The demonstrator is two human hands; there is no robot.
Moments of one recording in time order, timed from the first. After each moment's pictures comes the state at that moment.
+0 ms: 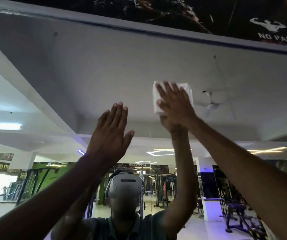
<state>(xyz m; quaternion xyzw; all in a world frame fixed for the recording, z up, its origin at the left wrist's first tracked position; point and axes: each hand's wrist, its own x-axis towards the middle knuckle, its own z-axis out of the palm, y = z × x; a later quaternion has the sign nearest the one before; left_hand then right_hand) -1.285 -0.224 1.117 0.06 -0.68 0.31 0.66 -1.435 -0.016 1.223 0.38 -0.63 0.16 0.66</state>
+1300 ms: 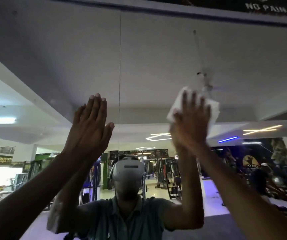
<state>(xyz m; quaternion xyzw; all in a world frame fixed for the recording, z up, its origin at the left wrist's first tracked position) -1.305 -0.193 1.087 0.09 -0.67 0.31 0.67 -1.496 0.049 1.100 0.21 -0.66 0.34 0.64</state>
